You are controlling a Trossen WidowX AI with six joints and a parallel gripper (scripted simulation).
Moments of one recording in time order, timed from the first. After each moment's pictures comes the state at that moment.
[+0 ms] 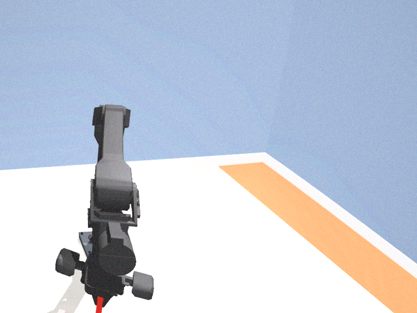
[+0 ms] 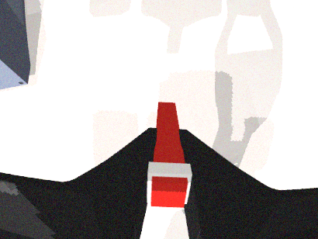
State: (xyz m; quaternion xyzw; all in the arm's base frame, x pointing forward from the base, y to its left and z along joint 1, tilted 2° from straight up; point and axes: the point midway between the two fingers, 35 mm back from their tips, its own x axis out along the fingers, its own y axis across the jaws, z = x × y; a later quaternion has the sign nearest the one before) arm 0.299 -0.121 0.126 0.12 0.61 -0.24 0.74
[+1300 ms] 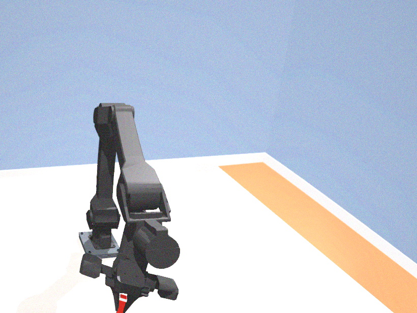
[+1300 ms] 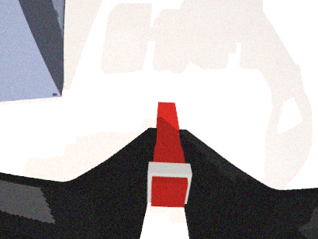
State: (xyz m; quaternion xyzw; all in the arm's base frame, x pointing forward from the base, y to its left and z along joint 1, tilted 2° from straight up) arm 0.318 -0.082 0.122 0.07 0.55 -0.25 0.79
